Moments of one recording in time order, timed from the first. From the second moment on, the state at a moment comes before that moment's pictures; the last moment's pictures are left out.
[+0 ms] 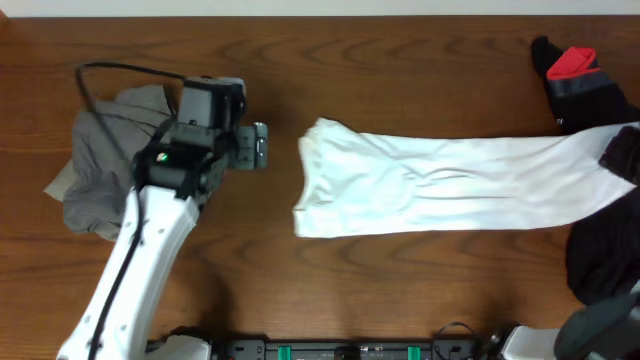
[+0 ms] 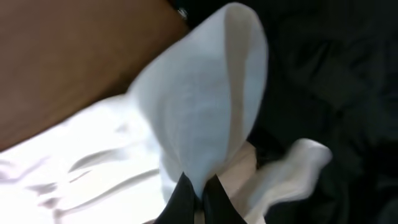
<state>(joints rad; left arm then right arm) -0.22 1.34 1.23 -0.79 -0.06 -0.12 -0.59 1.54 1.46 -1.06 -0.18 -0.01</state>
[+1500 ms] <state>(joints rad) -0.22 1.16 1.26 -0.84 -0.06 -0.12 0.09 1.80 1.42 -1.09 -0.08 0.17</state>
